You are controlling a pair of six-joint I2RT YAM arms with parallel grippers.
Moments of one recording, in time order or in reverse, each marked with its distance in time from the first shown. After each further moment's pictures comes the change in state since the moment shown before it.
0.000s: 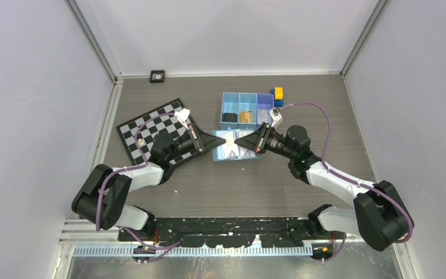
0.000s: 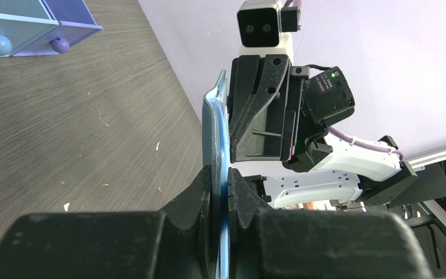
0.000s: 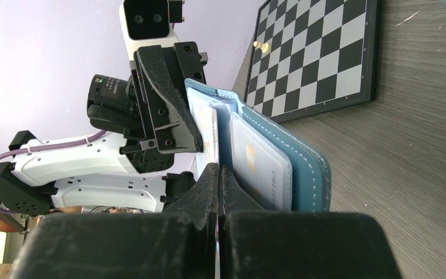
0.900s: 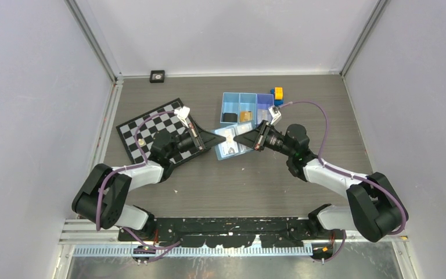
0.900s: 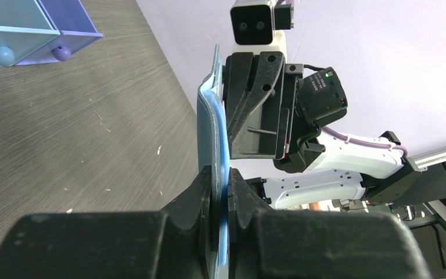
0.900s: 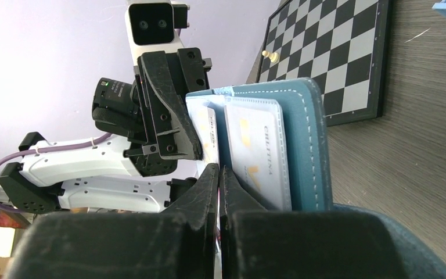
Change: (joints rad) left arm -0.006 0.005 0.026 -0.014 0.005 0.007; right arm 0.000 0.076 0.005 0.132 -0.034 0.034
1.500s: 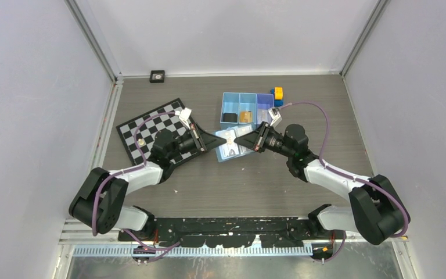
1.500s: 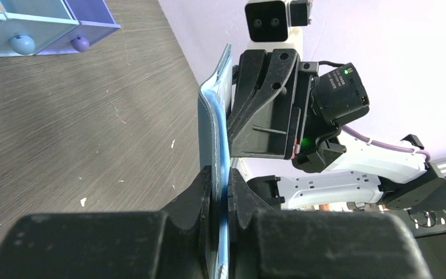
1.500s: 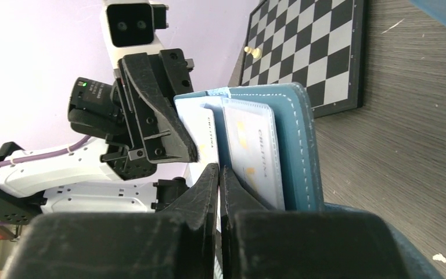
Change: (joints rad) left arm -0.019 -0.050 0.004 -0.141 -0.040 0.076; right arm 0.009 -0.023 0.010 -0.115 0.042 -0.050
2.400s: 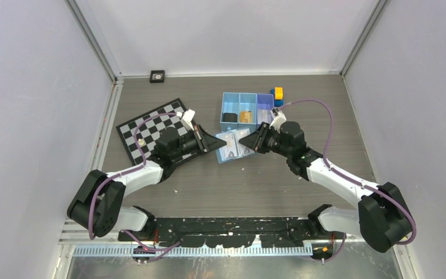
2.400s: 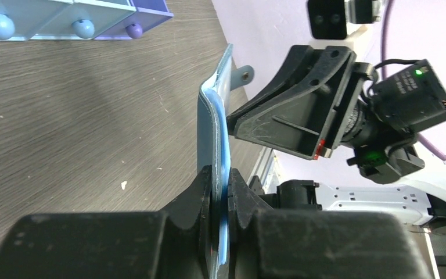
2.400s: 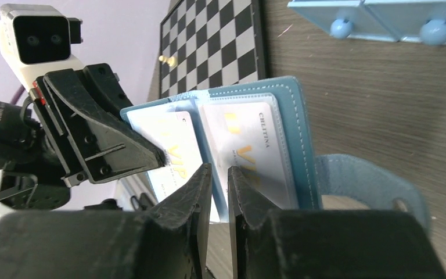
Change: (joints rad) left arm -0.020 -0.020 0.035 -0.229 -0.082 0.123; right arm 0.038 -0.074 0.085 -0.390 0.254 -0.214
